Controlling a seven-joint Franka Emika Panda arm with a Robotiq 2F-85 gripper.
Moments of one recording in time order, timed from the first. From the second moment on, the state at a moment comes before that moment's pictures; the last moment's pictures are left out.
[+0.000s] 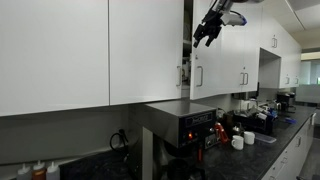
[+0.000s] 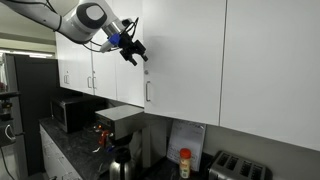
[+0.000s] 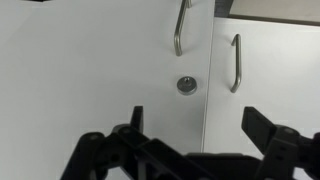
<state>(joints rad) -0.08 -0.44 0.04 -2.26 -0.25 2.53 0.06</state>
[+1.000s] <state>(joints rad) -0.05 -0.20 0.04 -2.06 -0.24 2.59 -0.05</state>
